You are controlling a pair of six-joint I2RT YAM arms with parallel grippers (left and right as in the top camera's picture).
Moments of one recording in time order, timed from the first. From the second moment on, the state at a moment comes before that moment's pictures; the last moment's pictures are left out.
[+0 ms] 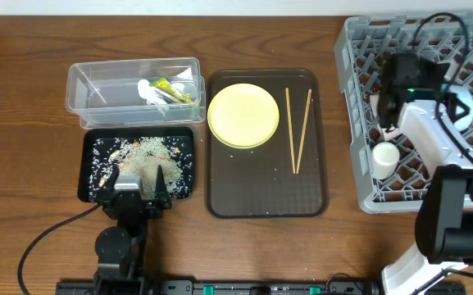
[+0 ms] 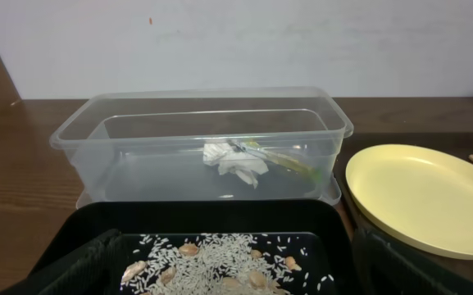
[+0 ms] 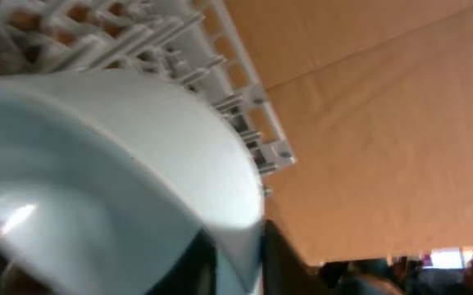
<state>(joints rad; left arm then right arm) -0.07 0.03 0.03 -0.13 -0.08 -0.02 0.00 1.84 1.26 -0.57 1.23 0.10</state>
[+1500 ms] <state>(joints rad) -0.07 0.03 0.03 -0.13 -0.08 -0.02 0.49 2.01 1.27 -0.52 0.24 0.49</state>
